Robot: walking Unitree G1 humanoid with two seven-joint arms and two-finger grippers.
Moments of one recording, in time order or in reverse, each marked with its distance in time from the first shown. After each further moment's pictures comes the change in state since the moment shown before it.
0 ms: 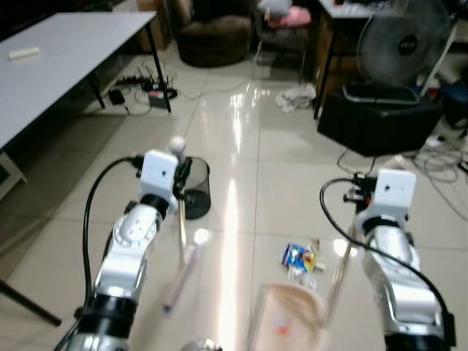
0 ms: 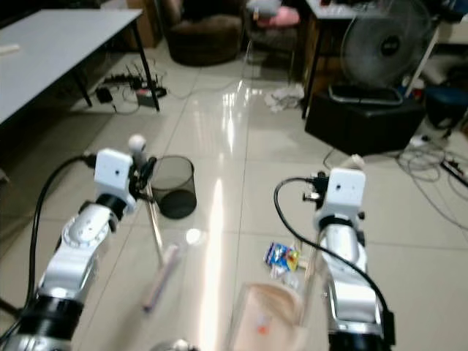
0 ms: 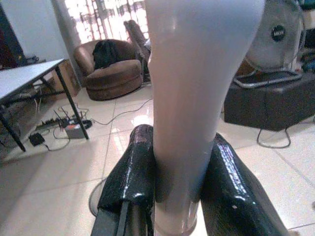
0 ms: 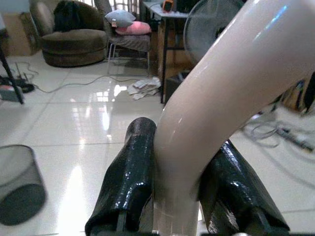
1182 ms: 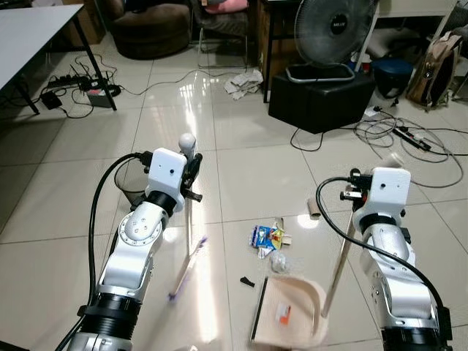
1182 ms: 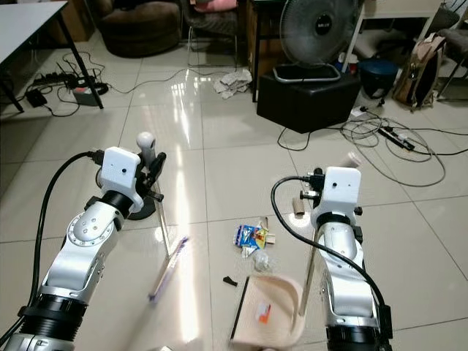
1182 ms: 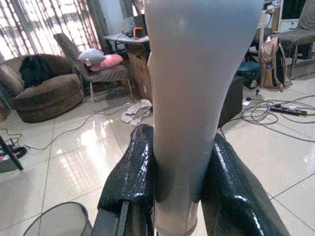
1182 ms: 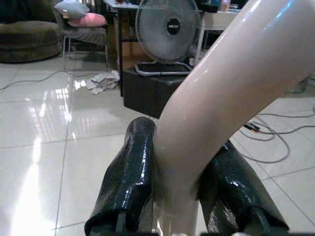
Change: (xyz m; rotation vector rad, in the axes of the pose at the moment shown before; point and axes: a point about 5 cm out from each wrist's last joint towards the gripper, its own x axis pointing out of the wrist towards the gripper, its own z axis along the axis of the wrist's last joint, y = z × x) left arm 0.002 -0.010 0.011 0.039 -0.049 -0.070; right arm 0.007 0.007 0.001 0.010 -0.041 0.039
